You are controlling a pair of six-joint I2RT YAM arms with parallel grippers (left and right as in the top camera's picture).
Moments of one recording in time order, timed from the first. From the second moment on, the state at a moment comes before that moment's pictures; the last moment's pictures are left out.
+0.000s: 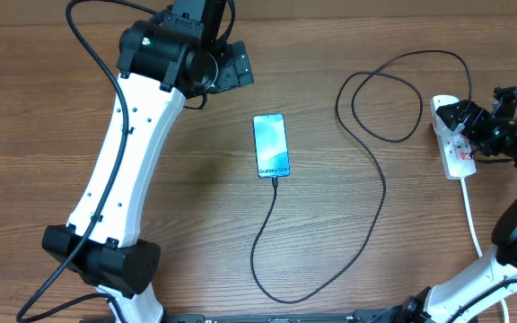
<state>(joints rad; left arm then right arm) -0.36 1.89 2.18 -1.36 -0.05 -0.59 -0.57 1.99 1.28 -0.40 -0.67 0.02</state>
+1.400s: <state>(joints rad) -0.36 1.89 2.18 -1.36 -0.06 -0.59 -0.58 2.01 1.30 -0.42 -0.67 0.10</state>
